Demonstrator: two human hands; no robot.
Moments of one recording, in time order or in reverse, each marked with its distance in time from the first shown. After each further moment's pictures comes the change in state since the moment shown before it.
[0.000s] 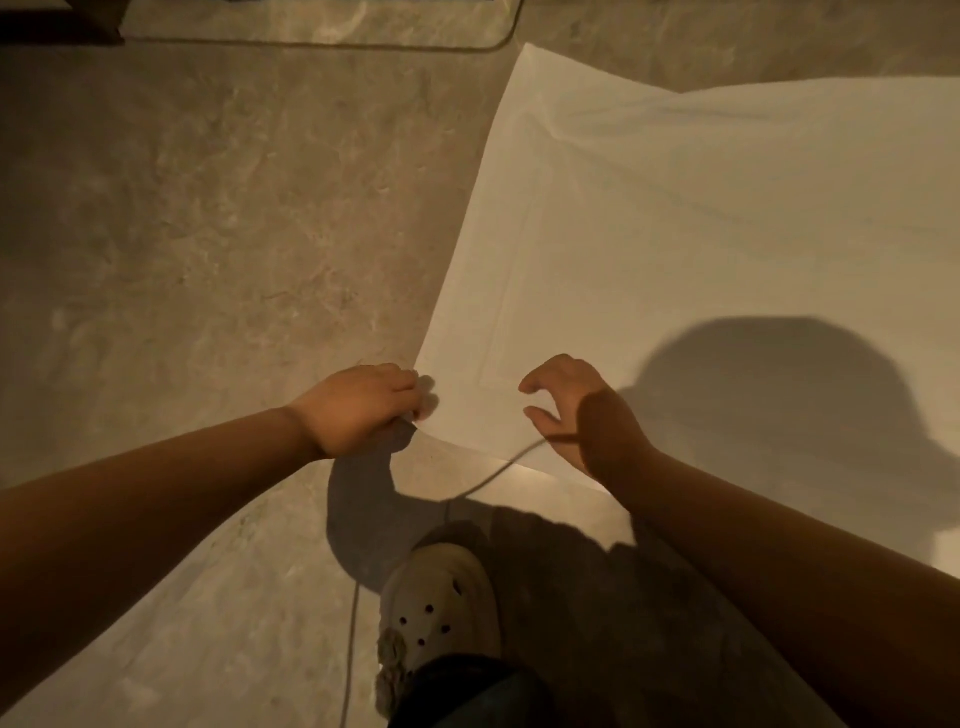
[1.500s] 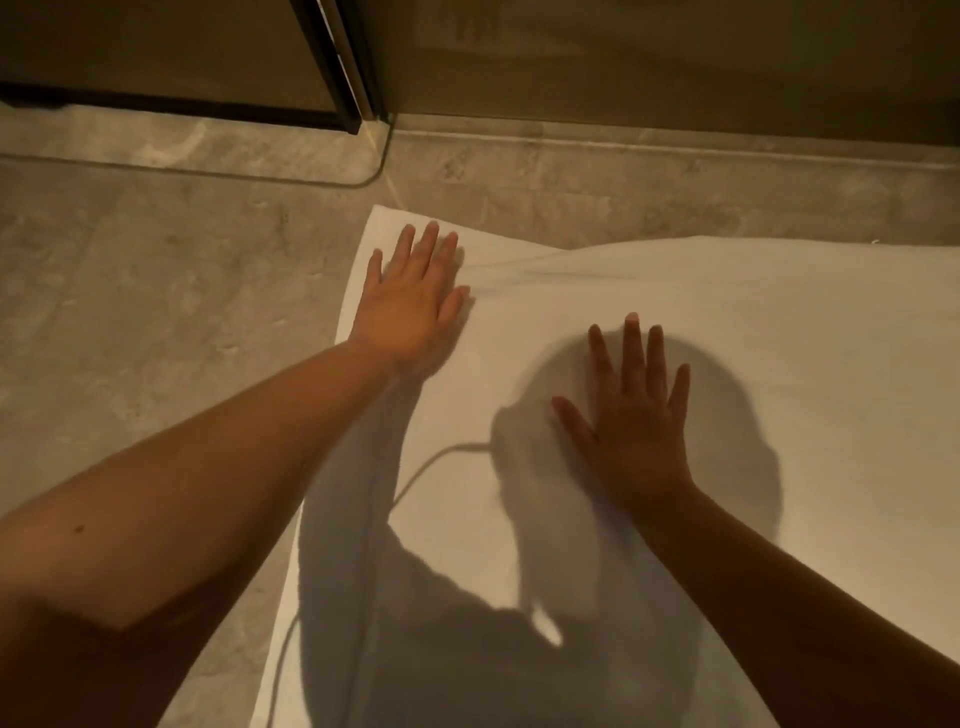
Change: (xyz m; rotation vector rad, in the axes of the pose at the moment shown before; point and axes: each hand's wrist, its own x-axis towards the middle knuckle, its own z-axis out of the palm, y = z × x) left_hand 0.294 -0.062 -0.106 -0.095 0.509 -0.328; right_hand 0.094 0.111 -0.107 -0.510 0.241 0.461
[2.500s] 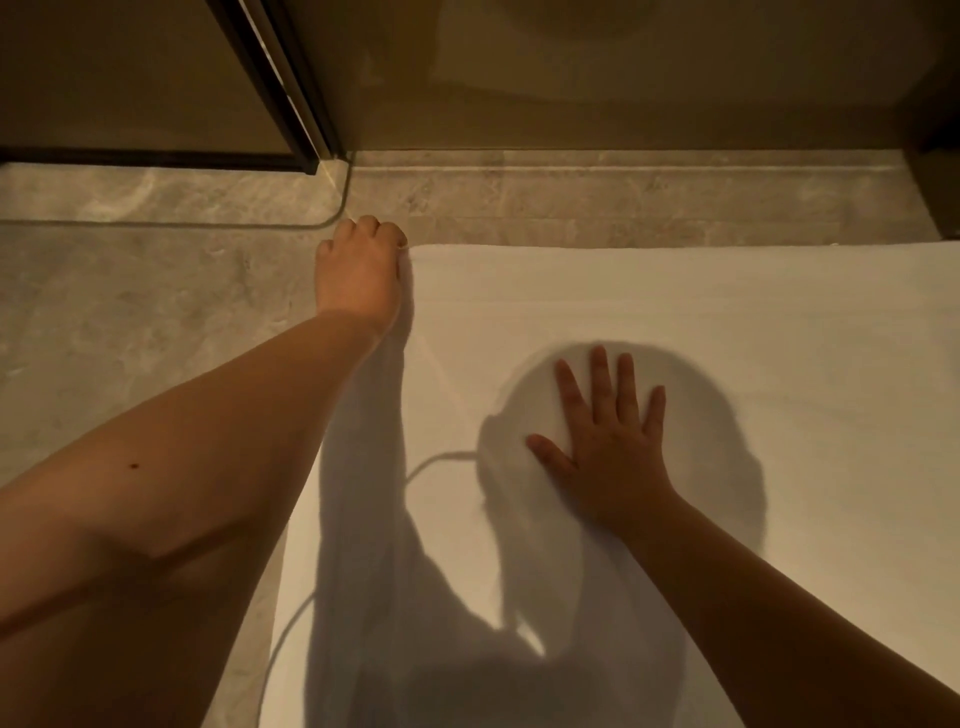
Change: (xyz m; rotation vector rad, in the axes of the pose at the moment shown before) left_hand 0.067 -0.014 -0.018 0.086 0.273 -0.061; right_hand 0.010 0.003 0.017 -0.105 -0.068 0.004
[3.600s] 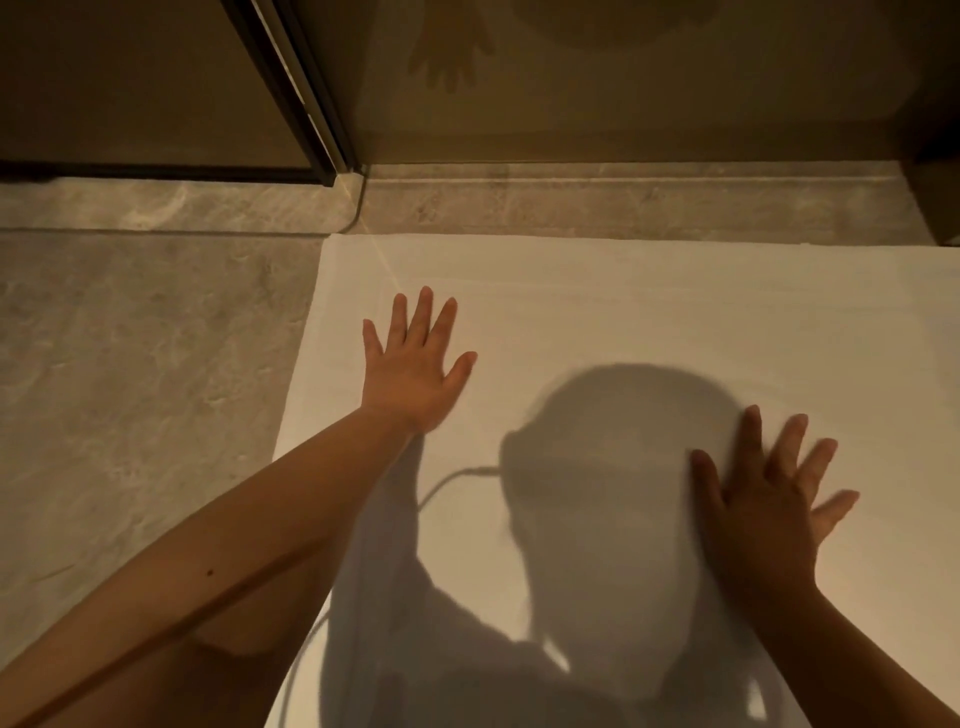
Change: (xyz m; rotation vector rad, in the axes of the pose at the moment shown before) left_hand -0.088 0.026 0.030 -0.001 -0.341 0.040; right_hand -0.072 0.087 -0.014 0.183 0.084 0.523
